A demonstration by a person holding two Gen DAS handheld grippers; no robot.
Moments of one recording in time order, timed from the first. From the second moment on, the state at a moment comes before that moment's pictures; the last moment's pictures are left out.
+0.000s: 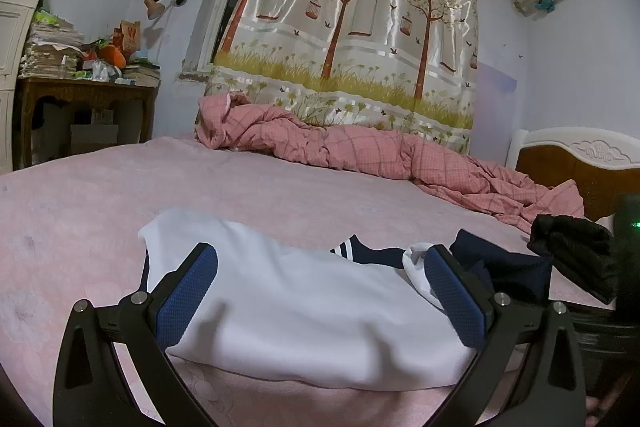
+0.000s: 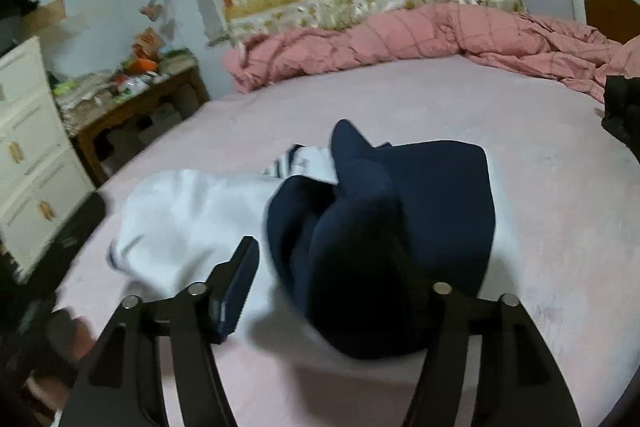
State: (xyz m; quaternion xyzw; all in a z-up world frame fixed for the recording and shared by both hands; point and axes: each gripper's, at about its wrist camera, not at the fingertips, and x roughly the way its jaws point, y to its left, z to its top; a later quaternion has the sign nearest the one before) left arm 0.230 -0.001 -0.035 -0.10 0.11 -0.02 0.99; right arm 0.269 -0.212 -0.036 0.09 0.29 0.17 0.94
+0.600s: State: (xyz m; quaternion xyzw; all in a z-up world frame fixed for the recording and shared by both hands) left arm 0.226 -0.003 -0.037 -0.08 0.10 0.00 0.99; right arm 0.284 -0.246 -0.036 0.10 0.31 0.09 0.94
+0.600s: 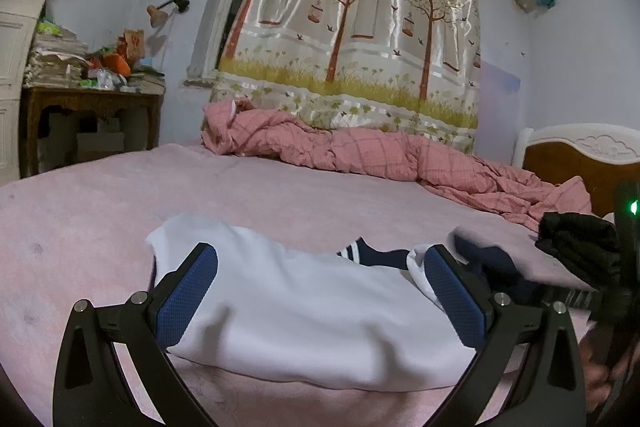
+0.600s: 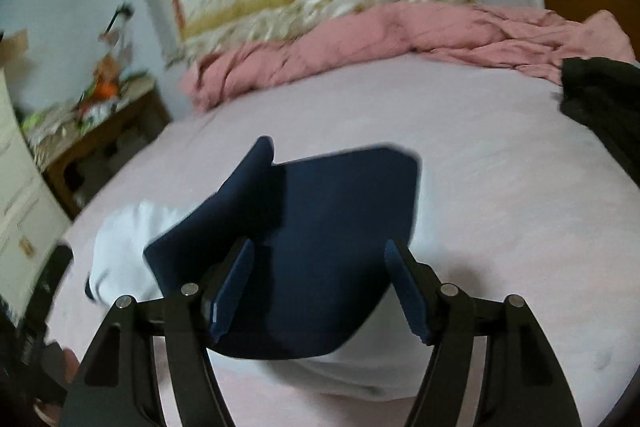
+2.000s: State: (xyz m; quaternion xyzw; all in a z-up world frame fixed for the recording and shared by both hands) left arm 0.247 0.065 -0.058 -0.18 0.20 0.10 0.96; right arm 0.280 -0.195 -0.055 -0.04 0.33 0.02 0.94
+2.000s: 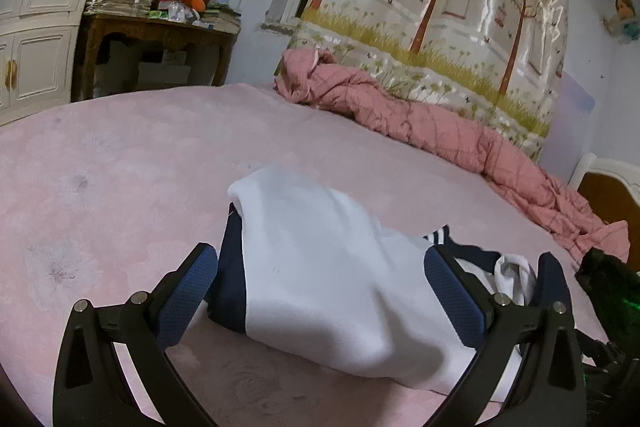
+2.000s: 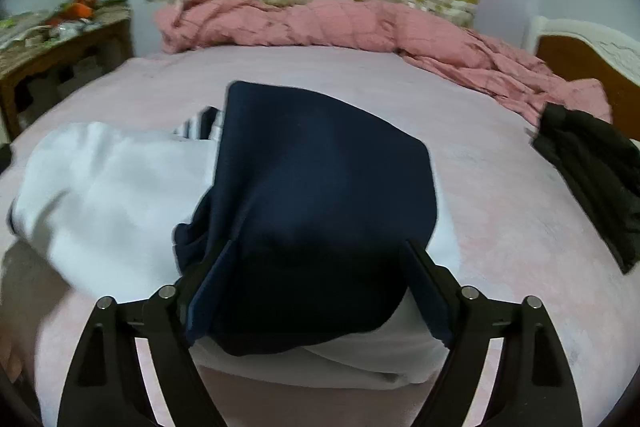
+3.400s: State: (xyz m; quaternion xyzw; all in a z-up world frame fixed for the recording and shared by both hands) left arm 0.247 -0.101 0.019 -0.08 0.15 -0.32 0.93; right arm 0.262 -0.277 -0.057 0.12 0.29 0.10 0.94
